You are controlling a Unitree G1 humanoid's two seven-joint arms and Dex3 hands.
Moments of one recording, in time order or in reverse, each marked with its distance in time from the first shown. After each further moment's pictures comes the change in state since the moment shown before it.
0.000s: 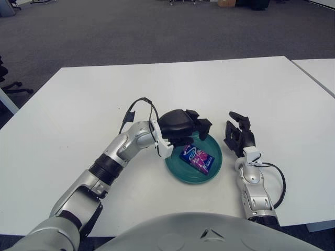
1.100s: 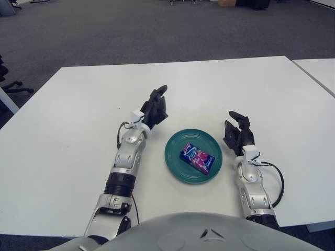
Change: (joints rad) left arm 0.261 -0.369 0.377 0.015 -0.681 0.529 0.124; right arm -0.006 0.011 -0.005 -0.016 -0.016 0.036 -0.020
